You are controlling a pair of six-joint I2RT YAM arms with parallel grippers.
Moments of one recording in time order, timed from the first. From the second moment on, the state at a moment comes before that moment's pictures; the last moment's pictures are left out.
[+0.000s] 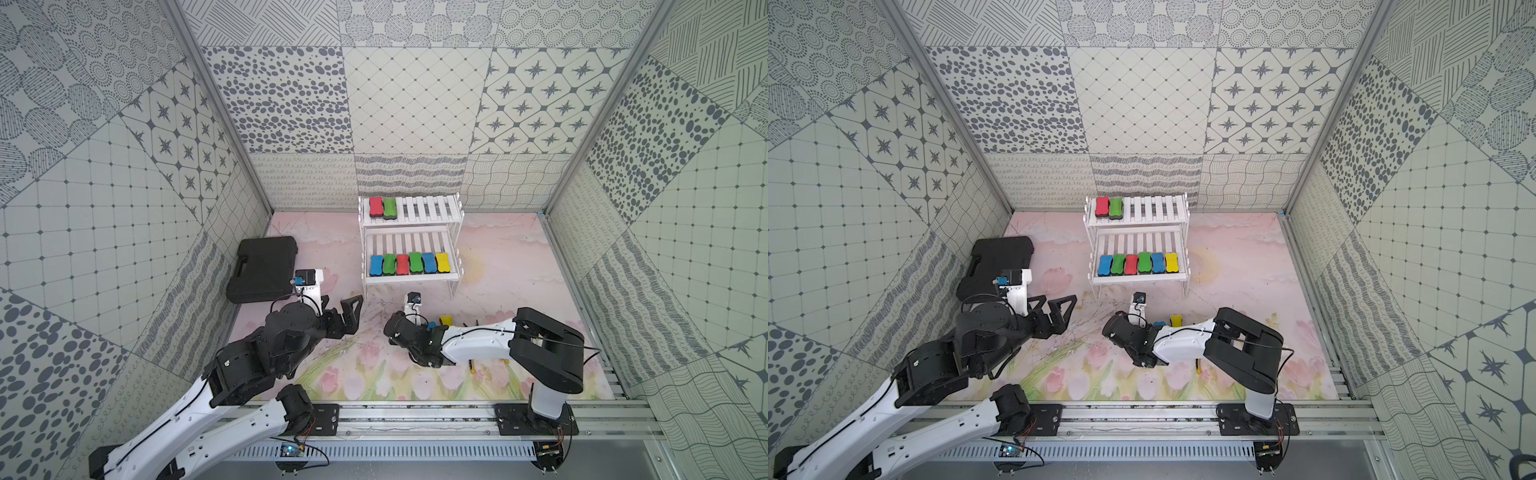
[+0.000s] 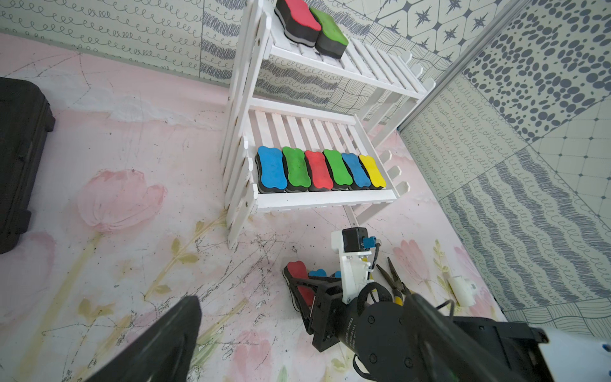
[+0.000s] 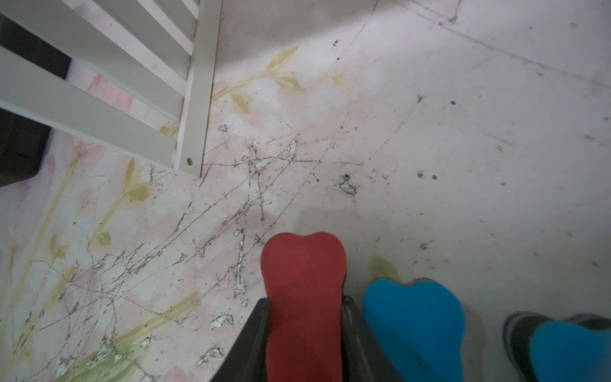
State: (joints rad) left arm -0.86 0.60 0.94 -0.78 -0.42 -0.63; right arm 1.17 1.82 0.92 0.01 0.53 1.07
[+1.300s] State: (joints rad) left arm -0.83 1.27 1.60 -0.83 -0.48 -0.45; right arm 1.02 1.10 0.79 -0.19 0.47 0.71
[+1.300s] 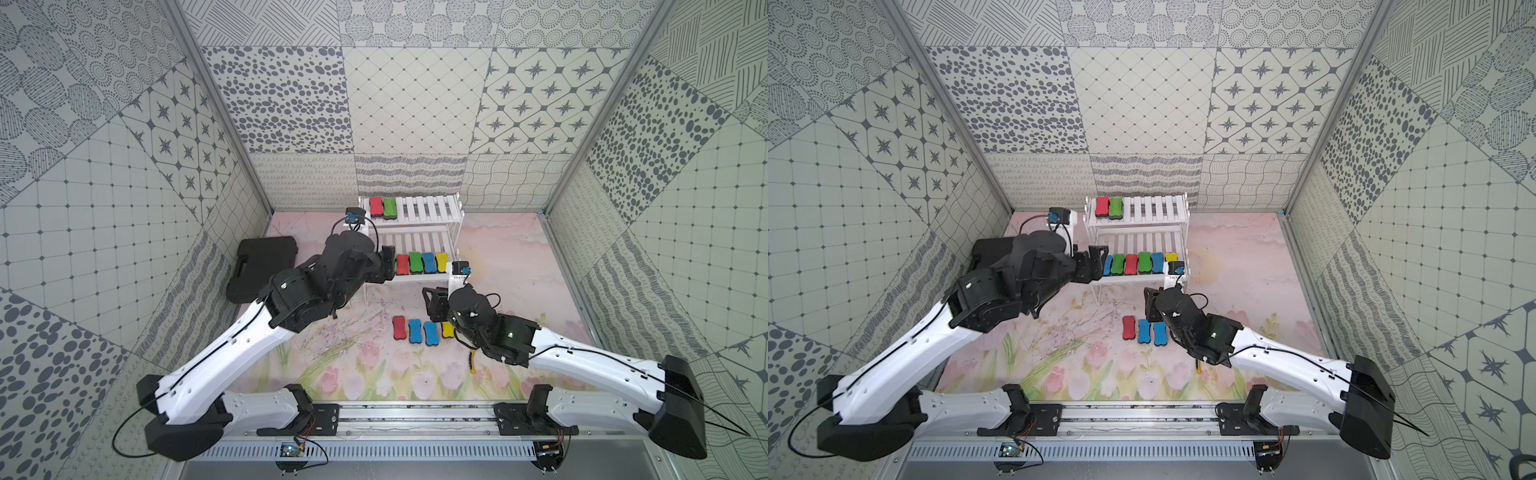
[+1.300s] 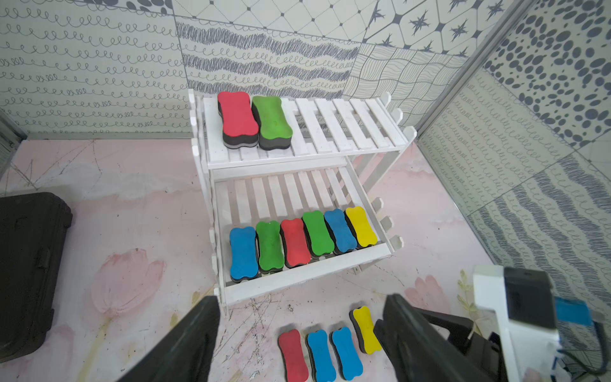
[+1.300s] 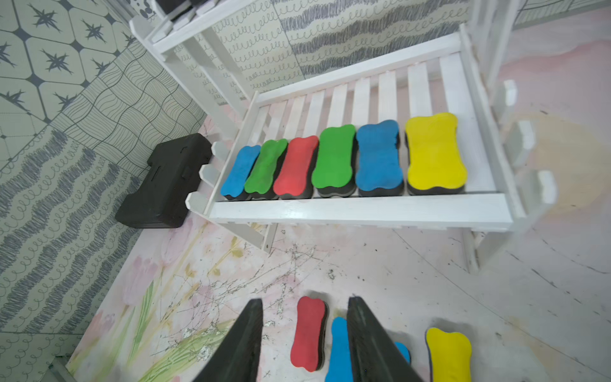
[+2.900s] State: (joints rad) left arm -0.54 2.13 2.55 -1.22 -0.30 -0.36; right arm 0.86 1.02 0.71 -0.31 0.34 0.72
